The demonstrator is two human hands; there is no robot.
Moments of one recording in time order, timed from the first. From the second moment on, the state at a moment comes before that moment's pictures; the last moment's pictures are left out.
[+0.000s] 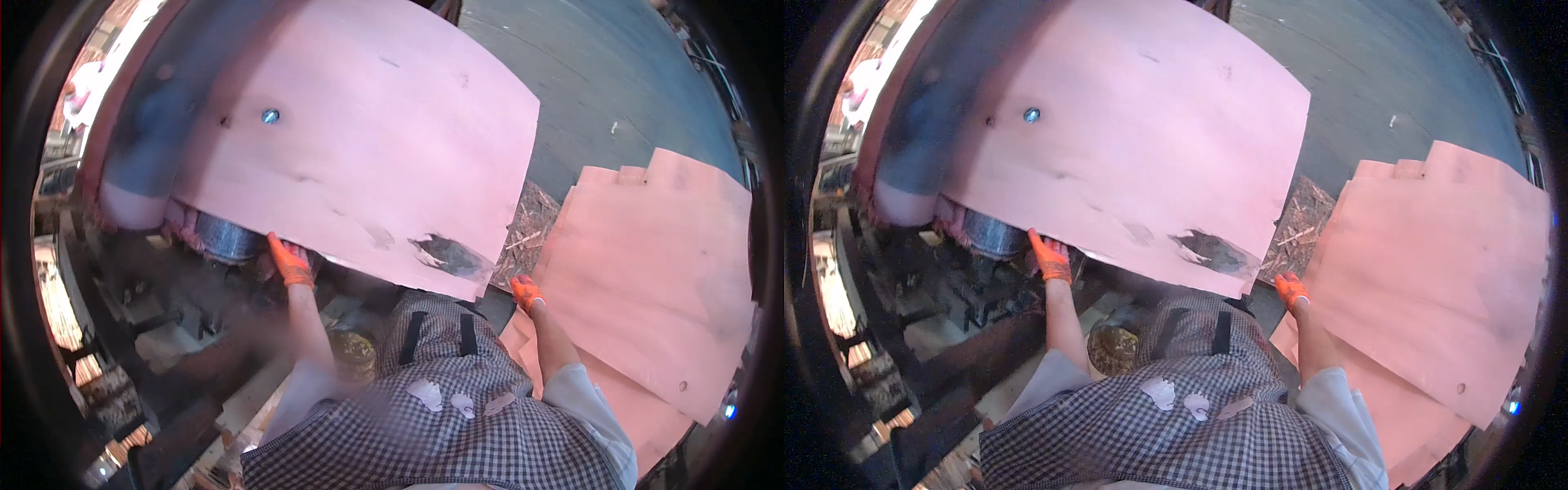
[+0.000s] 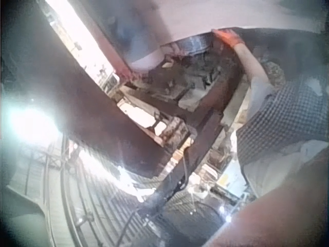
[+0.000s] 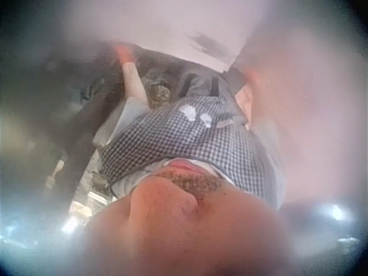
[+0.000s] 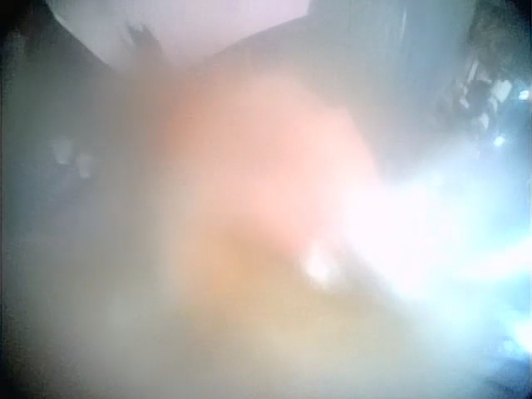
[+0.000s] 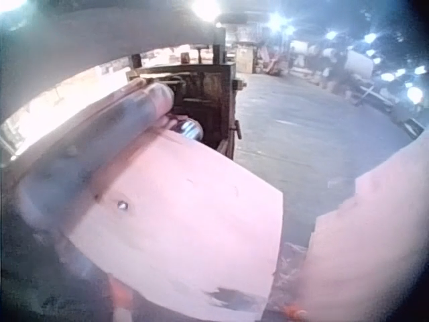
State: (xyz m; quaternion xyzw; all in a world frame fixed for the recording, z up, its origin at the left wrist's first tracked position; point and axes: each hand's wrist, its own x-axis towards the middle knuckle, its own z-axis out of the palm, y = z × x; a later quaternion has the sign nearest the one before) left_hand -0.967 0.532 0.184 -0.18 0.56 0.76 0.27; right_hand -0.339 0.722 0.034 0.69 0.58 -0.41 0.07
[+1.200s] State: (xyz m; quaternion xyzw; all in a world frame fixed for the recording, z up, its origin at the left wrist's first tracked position) left_hand -0.335 0.765 0.423 0.84 0.18 0.22 0.45; right_hand 0.064 0.704 0.497 0.78 0.41 0.40 -0.27
